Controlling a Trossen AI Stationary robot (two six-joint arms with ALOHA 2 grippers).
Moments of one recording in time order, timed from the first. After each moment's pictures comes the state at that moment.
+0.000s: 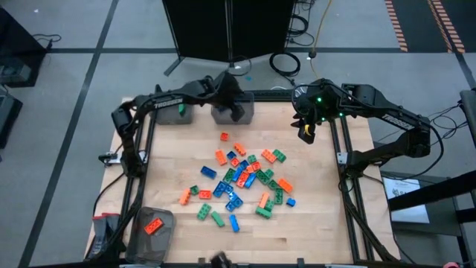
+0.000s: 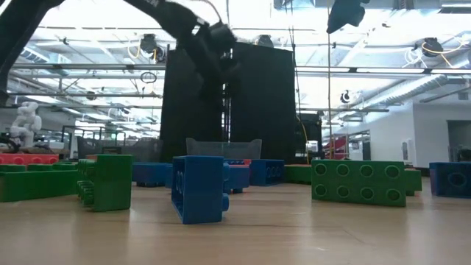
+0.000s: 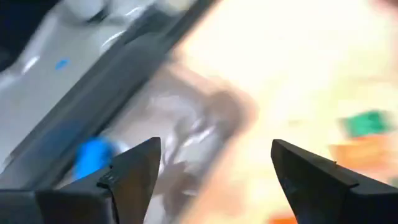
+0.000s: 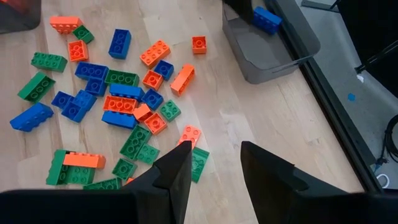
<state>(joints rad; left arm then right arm) 0.50 1.87 1.58 -0.59 0.06 -0.09 -0.30 1.25 1.55 -1.20 0.00 0.07</state>
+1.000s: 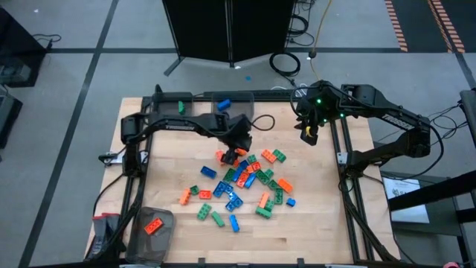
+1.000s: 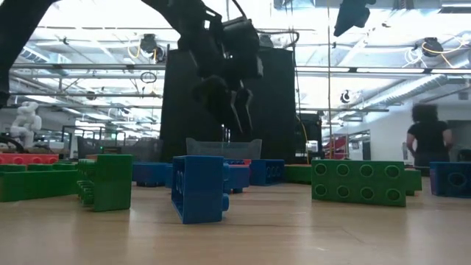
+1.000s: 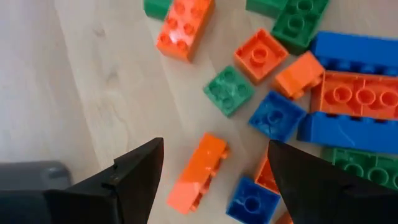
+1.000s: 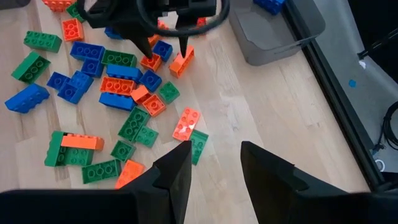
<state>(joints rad) 0.22 1.93 1.45 -0.61 0.13 0.59 -0.30 1.25 1.55 -1.27 0.00 0.06</state>
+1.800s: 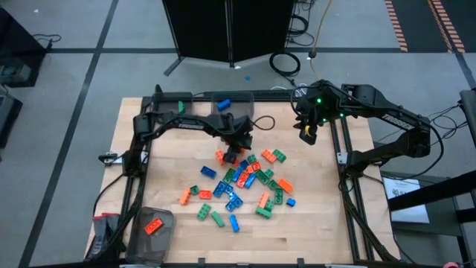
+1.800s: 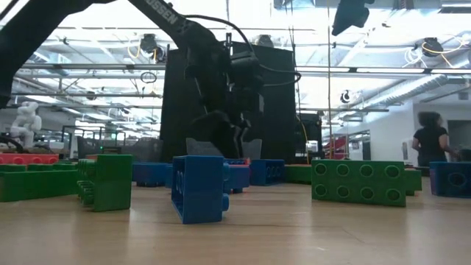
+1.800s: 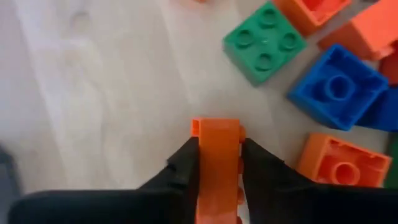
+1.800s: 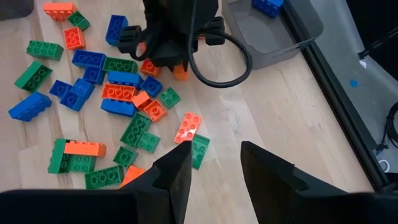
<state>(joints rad) 0.27 2.06 1.45 -0.58 0.14 0.58 -0.30 1.25 1.55 -1.25 0.00 0.09</state>
